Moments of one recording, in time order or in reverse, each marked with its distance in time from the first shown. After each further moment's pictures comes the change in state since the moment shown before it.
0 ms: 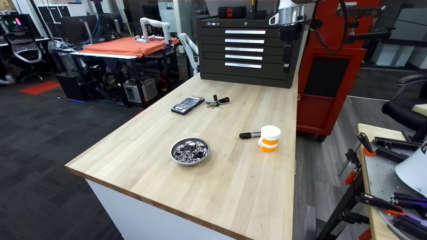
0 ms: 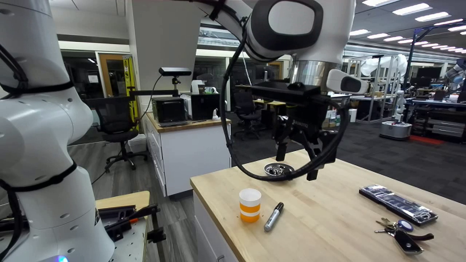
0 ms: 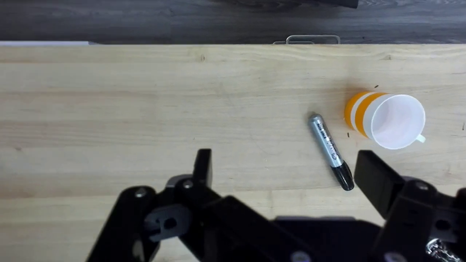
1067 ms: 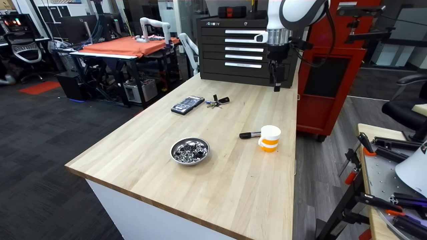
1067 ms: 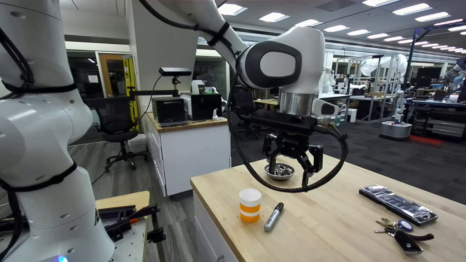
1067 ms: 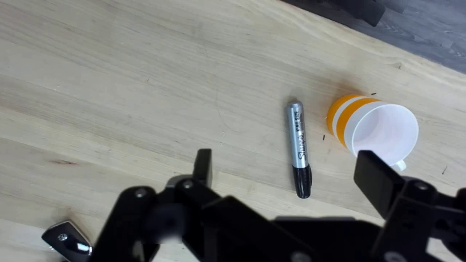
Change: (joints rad) arm 0.009 0.062 0.115 -0.090 0.005 0.215 -0.214
